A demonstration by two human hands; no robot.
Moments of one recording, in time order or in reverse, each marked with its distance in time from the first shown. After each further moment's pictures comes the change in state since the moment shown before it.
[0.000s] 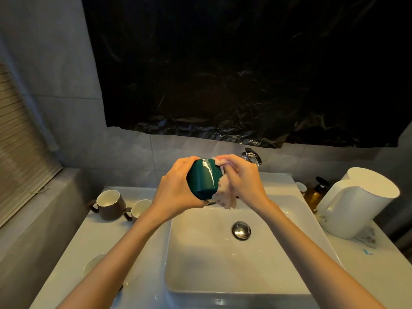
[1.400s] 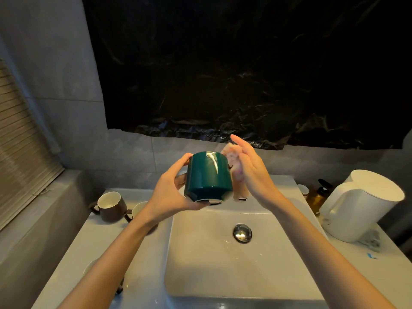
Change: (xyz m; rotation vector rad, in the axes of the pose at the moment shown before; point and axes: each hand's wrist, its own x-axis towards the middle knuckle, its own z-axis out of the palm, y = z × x) left_hand -0.006 0.002 -0.012 -0.527 -0.075 -0.028; right_hand 0.004 -0.029 -0.030 0.411 -0.143 0.188
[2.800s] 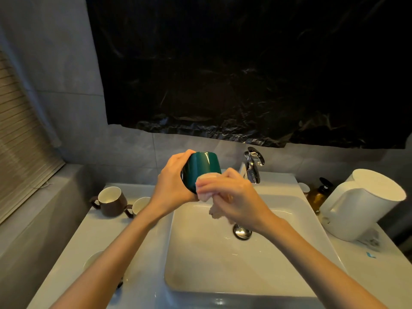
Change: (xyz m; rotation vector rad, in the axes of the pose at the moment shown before) left_hand 0.011 -0.016 0.002 0.376 0.149 0.048; right_hand -0.030 0.027 0.025 -0.396 -0.139 -0.584
